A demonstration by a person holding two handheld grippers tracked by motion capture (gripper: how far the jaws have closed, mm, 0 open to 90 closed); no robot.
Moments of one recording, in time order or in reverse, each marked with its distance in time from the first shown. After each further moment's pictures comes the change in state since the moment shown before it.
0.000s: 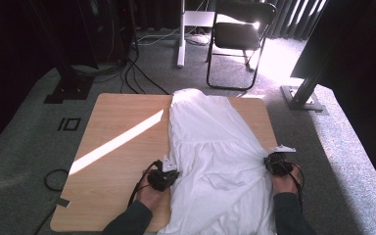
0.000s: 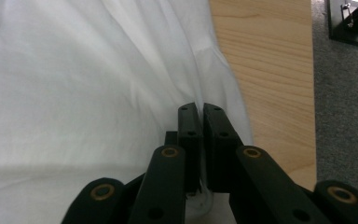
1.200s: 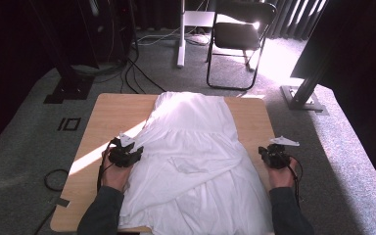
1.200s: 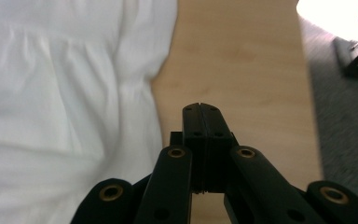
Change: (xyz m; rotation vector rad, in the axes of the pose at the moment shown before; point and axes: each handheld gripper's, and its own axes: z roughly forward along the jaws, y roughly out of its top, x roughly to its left) left arm 0.099 0.012 -0.053 -0.081 0.237 -0.158; right arm 0.017 0.034 -0.029 -0.143 0.105 0.059
